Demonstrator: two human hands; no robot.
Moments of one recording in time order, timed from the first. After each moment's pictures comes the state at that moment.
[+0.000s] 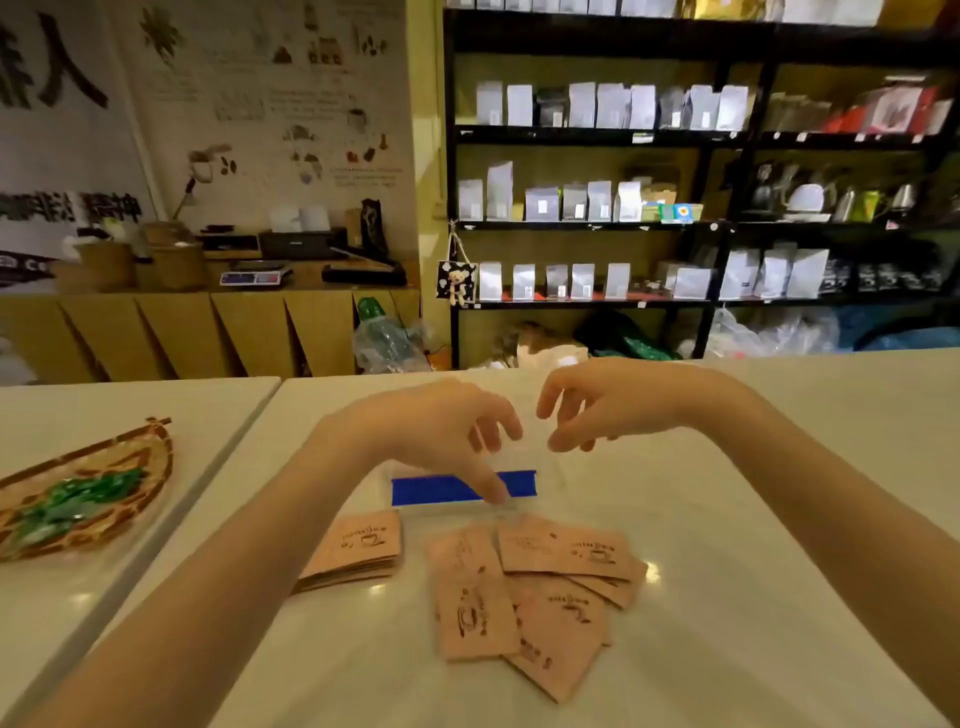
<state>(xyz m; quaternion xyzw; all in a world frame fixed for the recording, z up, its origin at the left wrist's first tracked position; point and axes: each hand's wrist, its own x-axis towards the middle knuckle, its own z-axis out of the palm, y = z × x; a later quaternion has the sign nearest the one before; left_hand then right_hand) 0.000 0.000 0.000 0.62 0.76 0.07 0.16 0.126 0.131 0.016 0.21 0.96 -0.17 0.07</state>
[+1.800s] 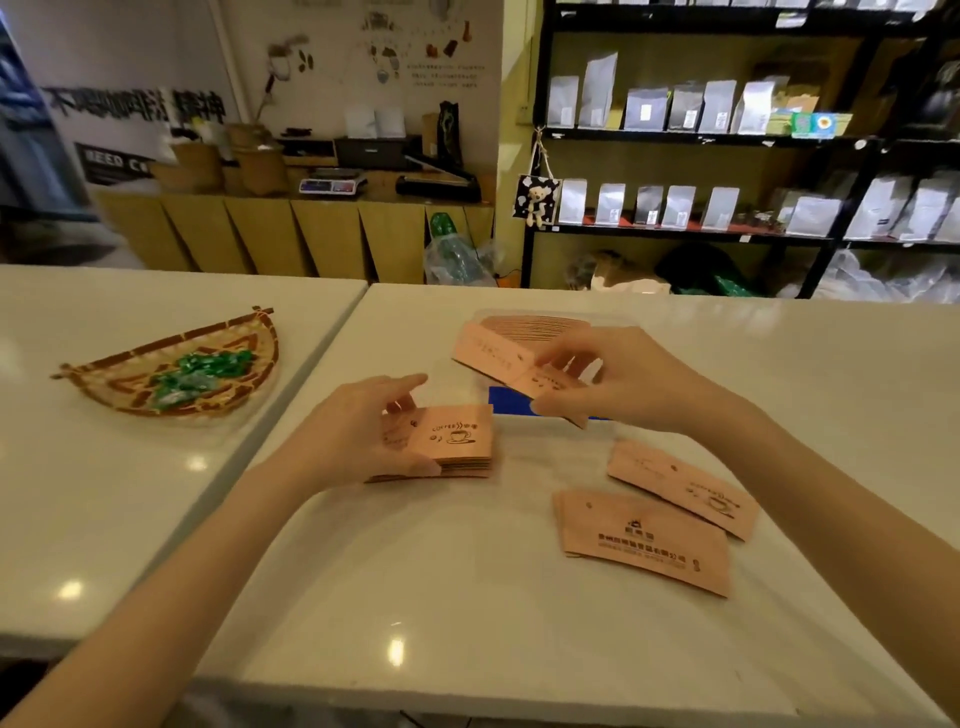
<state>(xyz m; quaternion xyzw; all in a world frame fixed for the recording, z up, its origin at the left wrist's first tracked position) -0.080 -0.117 -0.111 0.45 0.87 0.19 0.04 0.067 0.085 -0.059 0.11 0.96 -0.24 -0.10</state>
